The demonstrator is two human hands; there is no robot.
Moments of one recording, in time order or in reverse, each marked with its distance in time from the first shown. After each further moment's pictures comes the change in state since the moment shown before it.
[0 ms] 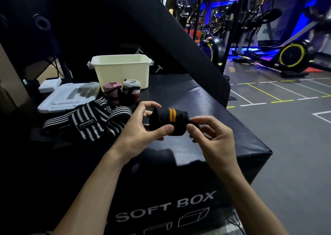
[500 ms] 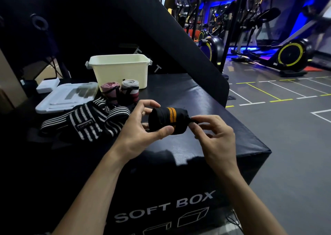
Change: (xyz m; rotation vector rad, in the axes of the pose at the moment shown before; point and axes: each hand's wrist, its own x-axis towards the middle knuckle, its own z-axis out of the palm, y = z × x) left_hand 0.003 -0.006 -0.001 0.081 -0.002 0.036; right_hand 0.005 0.009 -0.002 -0.192 0.124 -0.038
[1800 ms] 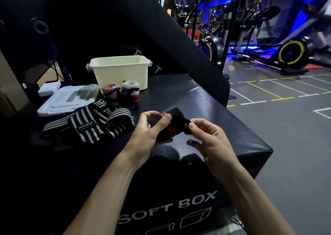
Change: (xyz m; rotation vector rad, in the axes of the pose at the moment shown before) left_hand 0.002 -0.002 0.032 -0.466 0.127 -0.303; right_hand -0.001 -0.017 0.002 0.568 -0.249 0.458
